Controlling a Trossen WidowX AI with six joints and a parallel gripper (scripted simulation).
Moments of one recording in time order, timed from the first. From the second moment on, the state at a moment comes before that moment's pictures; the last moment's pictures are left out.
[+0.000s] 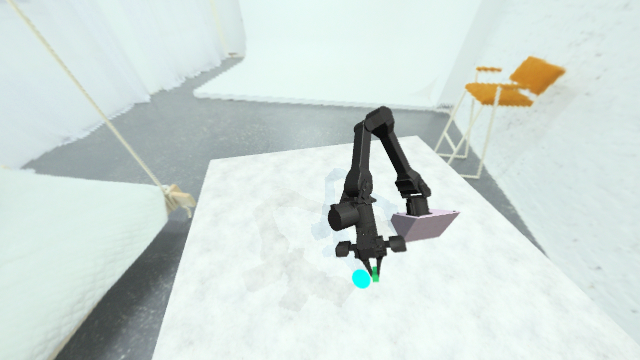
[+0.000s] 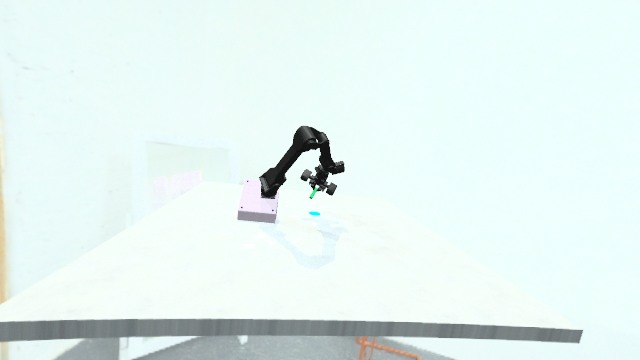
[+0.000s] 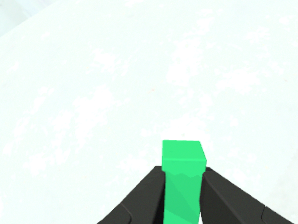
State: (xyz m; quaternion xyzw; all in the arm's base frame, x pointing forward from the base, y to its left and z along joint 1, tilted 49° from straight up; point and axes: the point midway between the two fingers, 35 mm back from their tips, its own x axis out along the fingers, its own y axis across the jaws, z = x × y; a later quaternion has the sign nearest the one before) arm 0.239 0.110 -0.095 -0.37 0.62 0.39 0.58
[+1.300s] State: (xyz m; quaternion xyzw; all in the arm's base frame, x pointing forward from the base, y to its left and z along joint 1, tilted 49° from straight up) arm 0.241 0.108 -0.085 -0.34 0.51 0.45 0.65
